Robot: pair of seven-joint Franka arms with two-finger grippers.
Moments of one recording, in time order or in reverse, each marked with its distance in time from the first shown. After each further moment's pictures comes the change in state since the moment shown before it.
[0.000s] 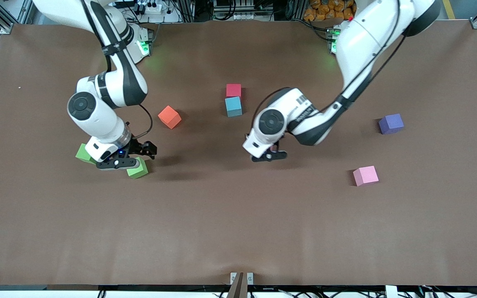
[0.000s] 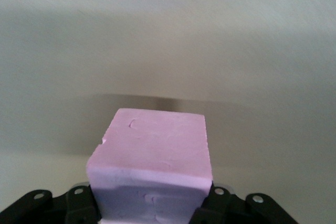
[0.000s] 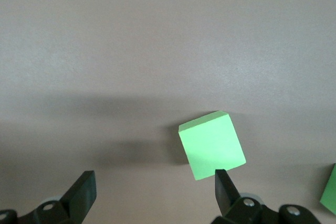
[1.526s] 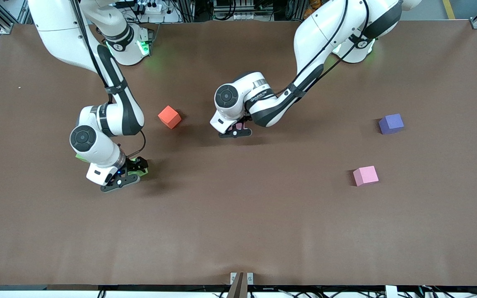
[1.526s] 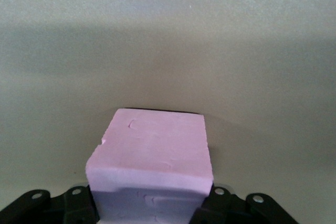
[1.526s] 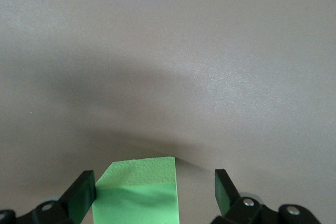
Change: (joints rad) left arm -0.263 0.077 0.084 0.068 -0.009 0.022 -0.125; right arm -0.104 0.245 0.020 0.117 0.010 0.086 -0.357
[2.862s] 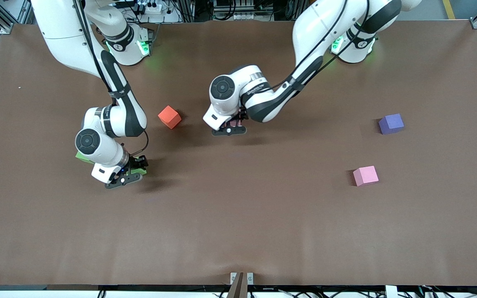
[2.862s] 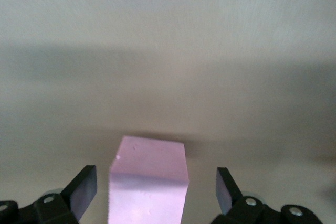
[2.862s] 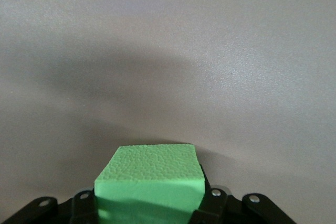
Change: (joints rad) left arm 0.001 -0.072 0.018 0.045 -0.015 0.008 -0.001; right arm 0.002 0.028 -0.001 -0.030 0.059 -0.010 0.000
